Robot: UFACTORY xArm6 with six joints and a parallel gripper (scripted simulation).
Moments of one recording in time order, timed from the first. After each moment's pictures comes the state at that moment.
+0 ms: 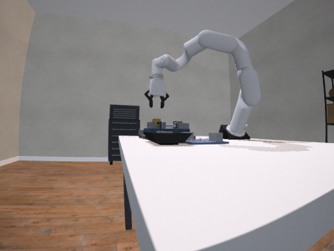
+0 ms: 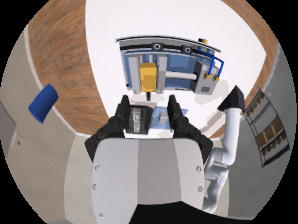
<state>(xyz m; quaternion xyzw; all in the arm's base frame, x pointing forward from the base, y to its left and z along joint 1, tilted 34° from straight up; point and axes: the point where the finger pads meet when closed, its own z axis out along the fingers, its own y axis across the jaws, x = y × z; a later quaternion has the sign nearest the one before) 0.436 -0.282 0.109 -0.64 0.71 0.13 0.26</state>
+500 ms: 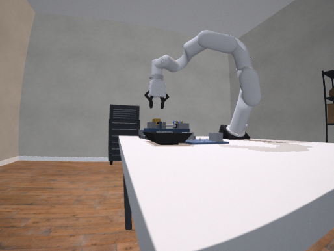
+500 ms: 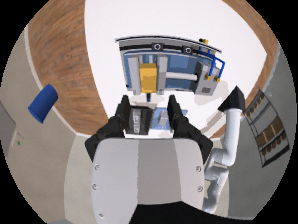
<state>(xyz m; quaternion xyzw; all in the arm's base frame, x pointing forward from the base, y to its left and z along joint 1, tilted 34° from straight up) 0.437 -0.280 0.106 -0.64 0.71 0.13 0.26</state>
